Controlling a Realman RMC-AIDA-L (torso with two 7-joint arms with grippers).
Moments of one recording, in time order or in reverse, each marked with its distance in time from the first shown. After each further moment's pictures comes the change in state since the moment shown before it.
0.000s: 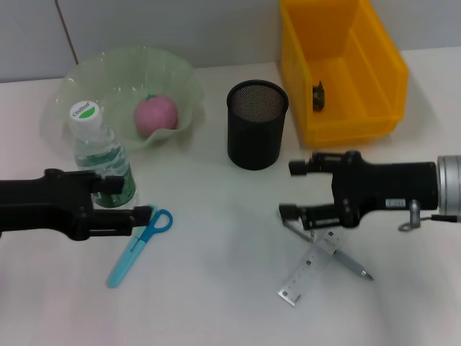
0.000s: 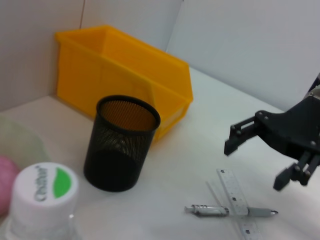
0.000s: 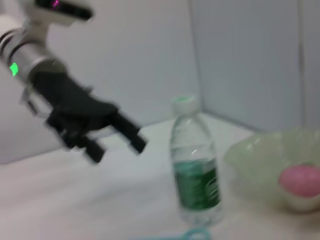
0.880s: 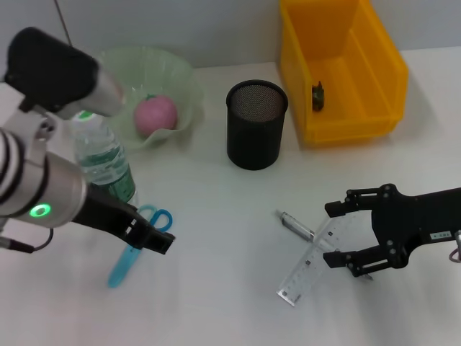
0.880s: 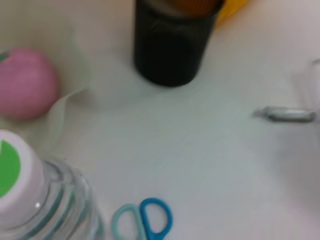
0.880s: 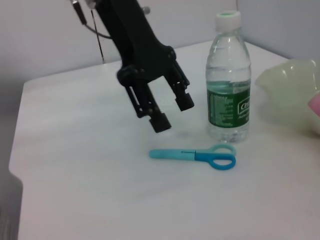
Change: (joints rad) left arm -0.210 -0.006 0.503 0.234 0.626 -0.023 -0.763; right arm -0.056 0.016 0.092 -0.226 -0.269 -0.164 0.044
